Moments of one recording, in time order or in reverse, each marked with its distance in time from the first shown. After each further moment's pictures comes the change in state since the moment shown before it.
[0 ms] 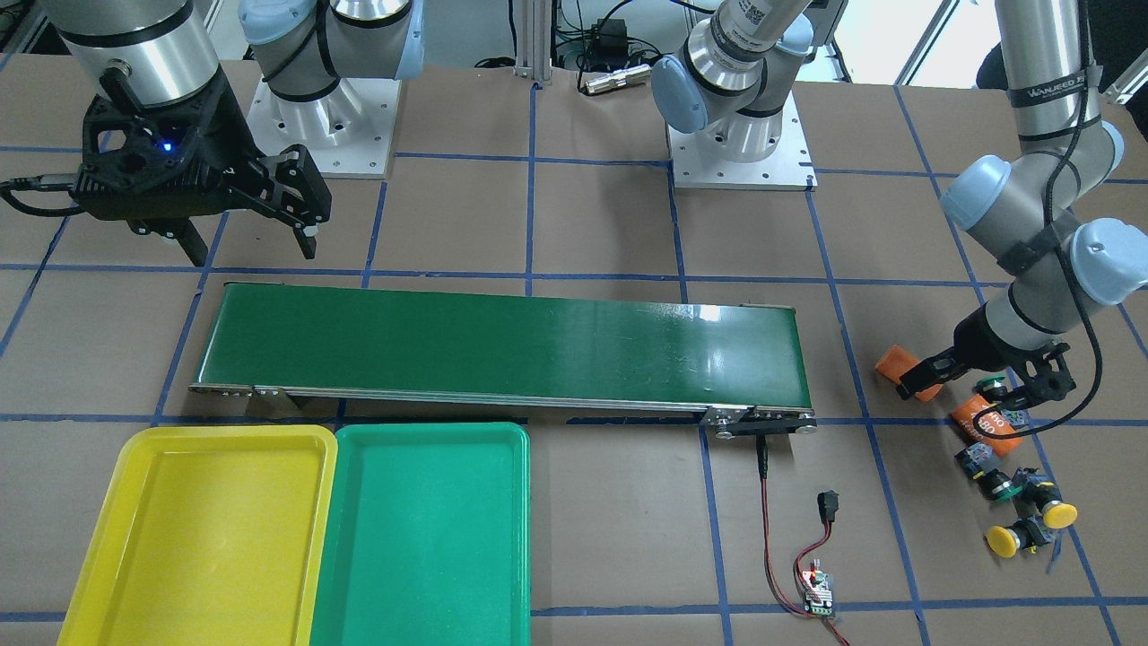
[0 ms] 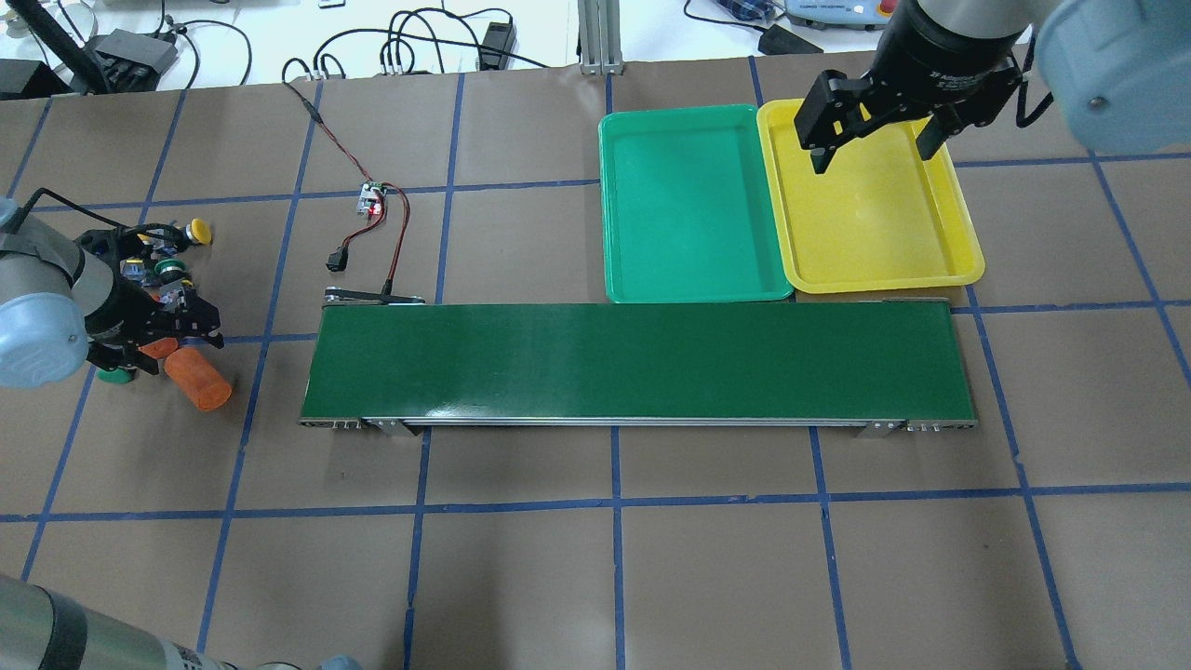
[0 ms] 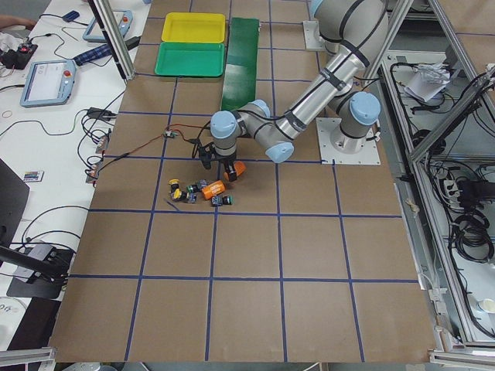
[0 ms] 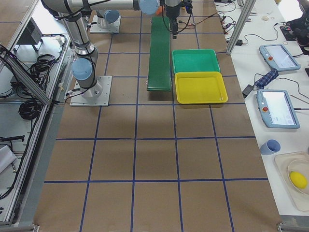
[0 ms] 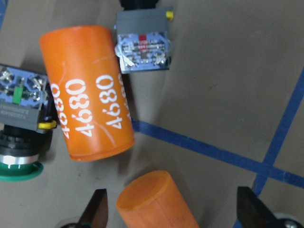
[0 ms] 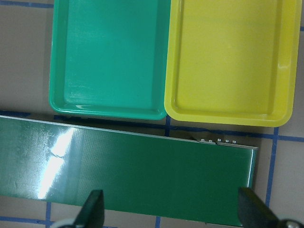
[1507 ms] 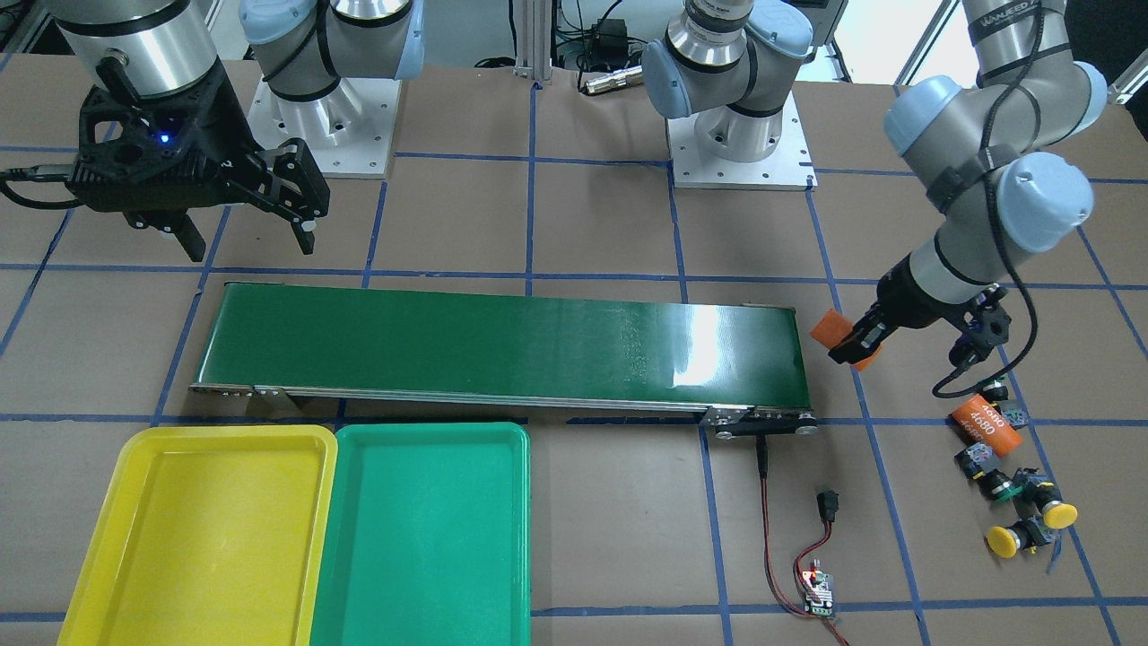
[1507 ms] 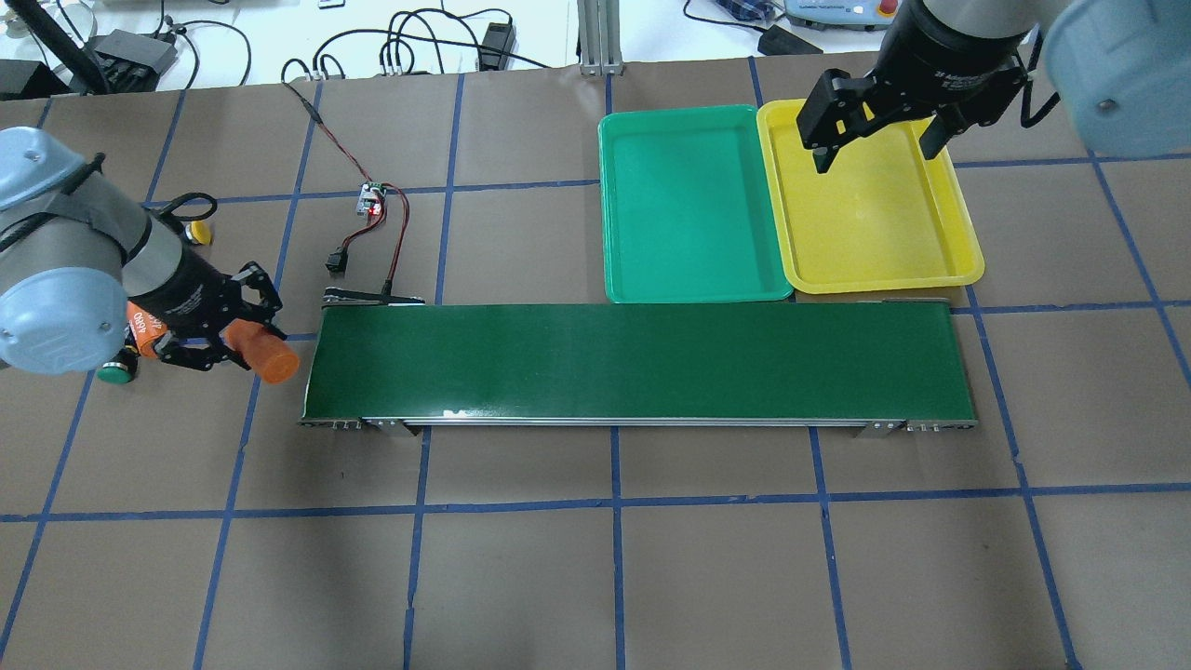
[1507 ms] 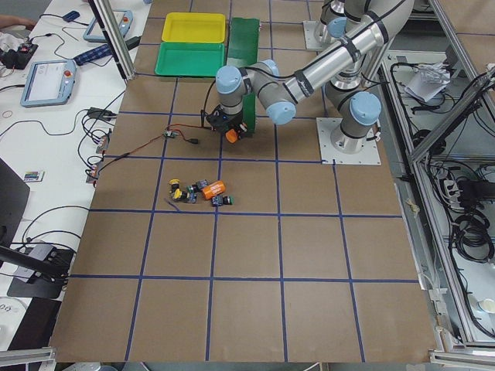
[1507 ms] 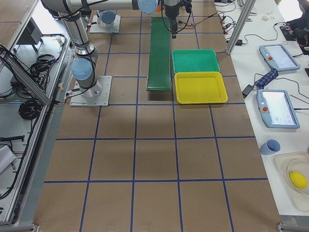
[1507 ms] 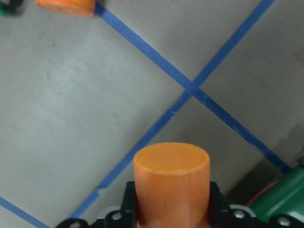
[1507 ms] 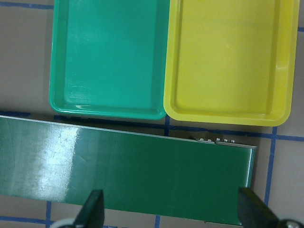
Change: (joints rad) left arm -0.263 0.208 -0.010 -0.245 -0.041 -0.743; right arm -0.002 -0.008 0.001 0.002 -0.001 0.000
